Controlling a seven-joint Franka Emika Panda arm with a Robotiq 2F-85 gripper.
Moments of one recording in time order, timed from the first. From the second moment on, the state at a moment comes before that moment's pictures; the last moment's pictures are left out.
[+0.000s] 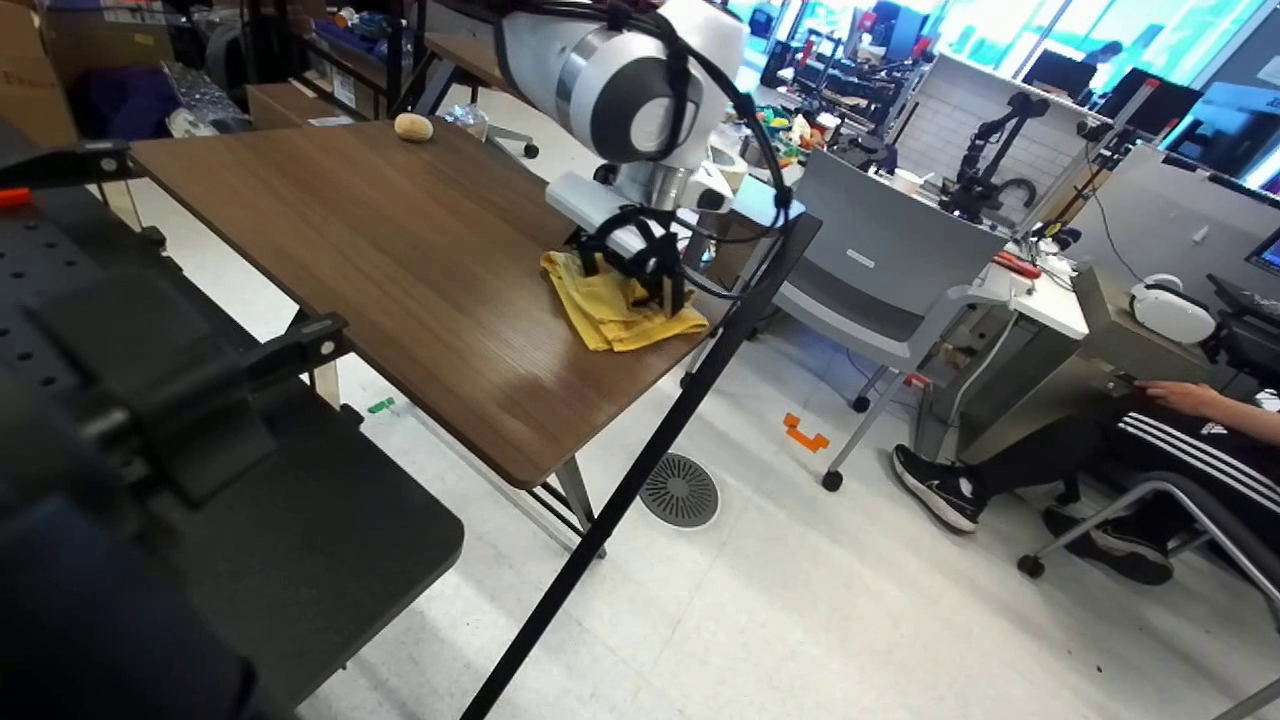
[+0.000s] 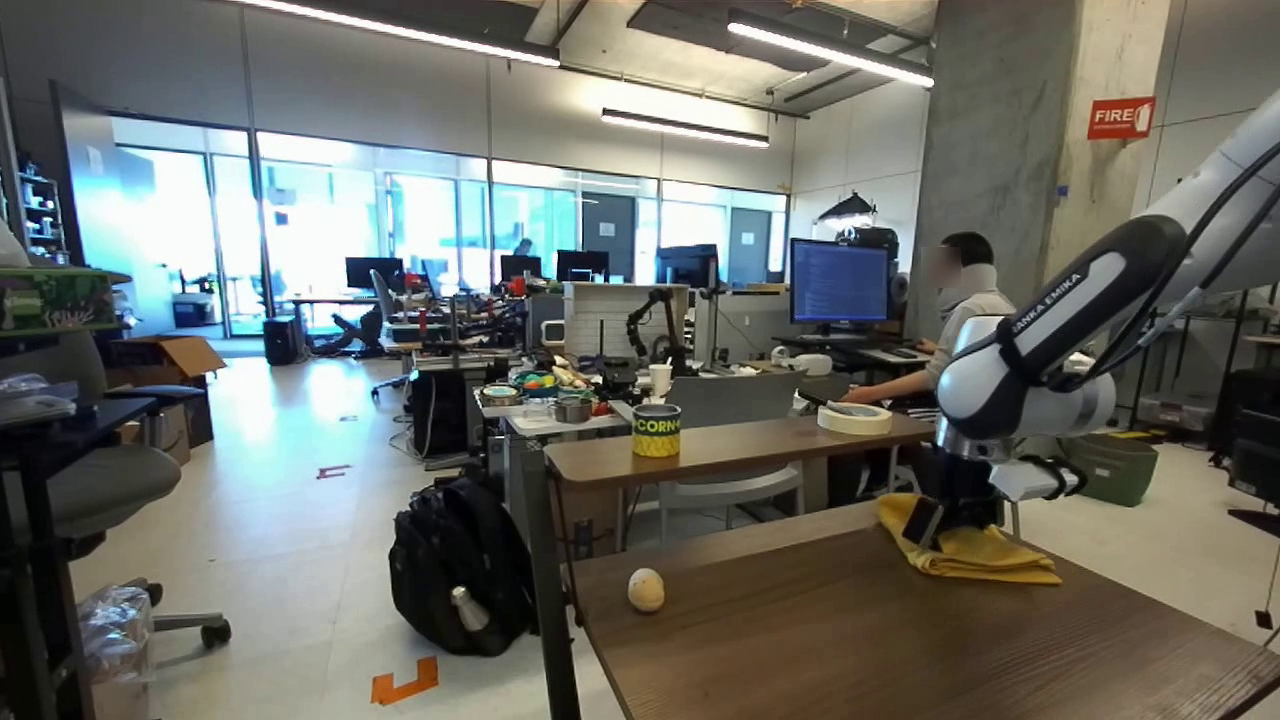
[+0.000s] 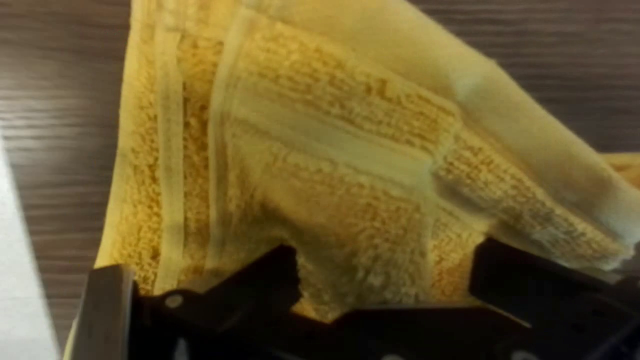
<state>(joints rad) -0.21 1.17 0.04 -1.30 -0.02 2.53 -0.25</state>
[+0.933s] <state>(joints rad) 0.28 0.99 0.03 -1.67 -0.34 2.58 -0.21</state>
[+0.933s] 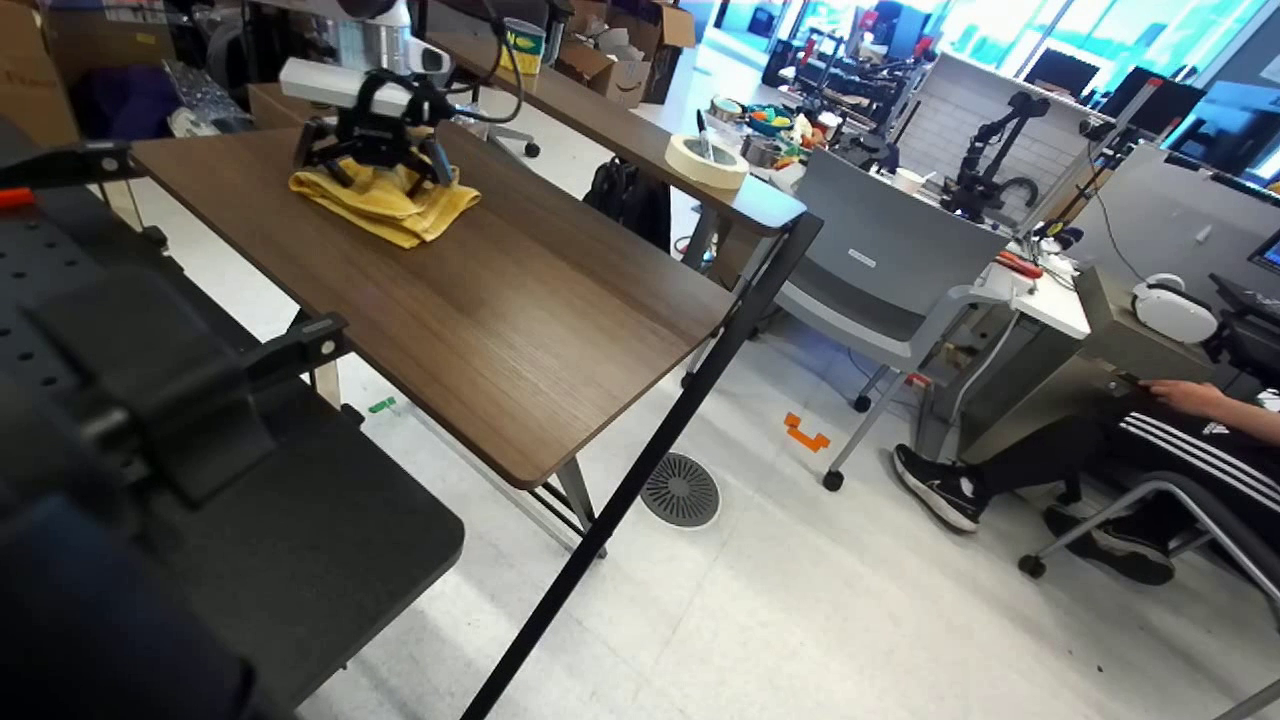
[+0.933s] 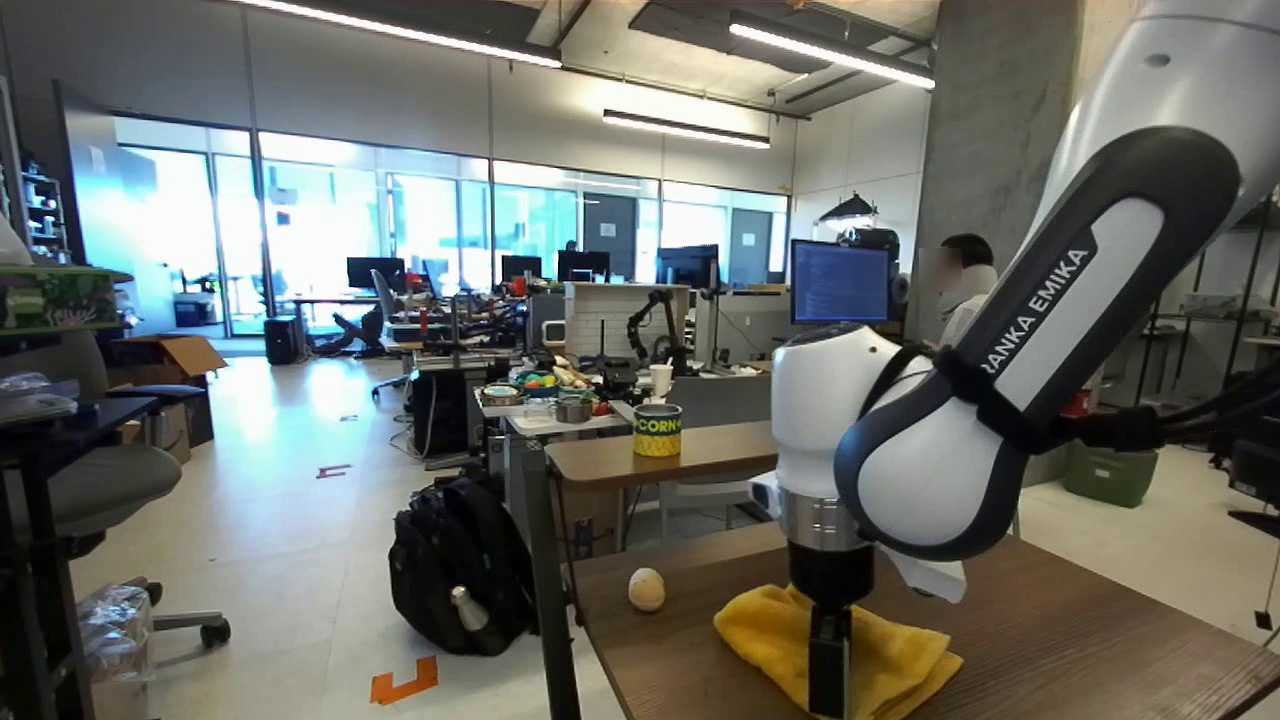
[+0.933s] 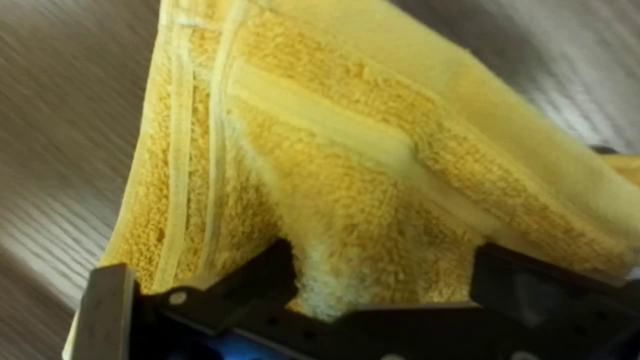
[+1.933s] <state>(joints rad) 0.22 0.94 -0.04 -1.75 -0.34 2.52 -0.11</state>
